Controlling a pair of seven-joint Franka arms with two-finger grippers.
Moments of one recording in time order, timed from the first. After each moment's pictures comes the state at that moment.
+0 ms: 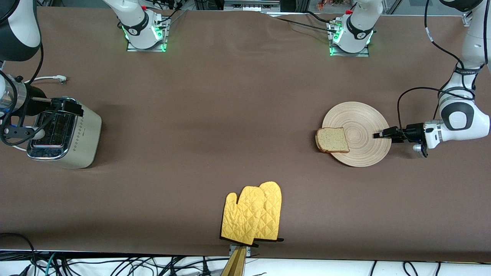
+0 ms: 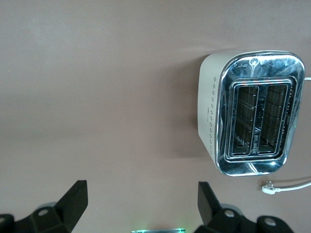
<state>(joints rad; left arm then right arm) 0.53 0.68 -0.11 -1.89 -0.70 1.96 1.00 -0.02 0.27 0.05 -1.36 -0.03 1.44 0.10</state>
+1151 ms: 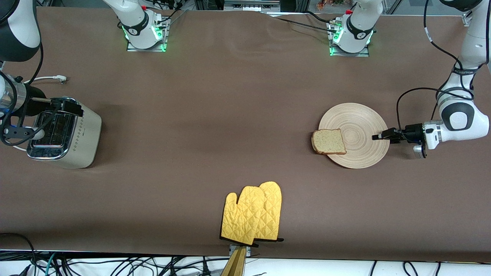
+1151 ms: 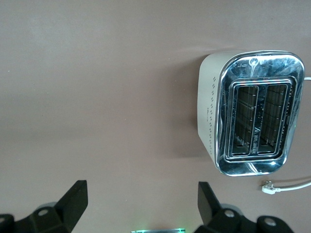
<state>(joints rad) 0.53 0.68 -0.13 -1.89 -0.78 1.93 1.00 -0.02 0.27 0.05 -1.36 -0.03 1.44 0.10</state>
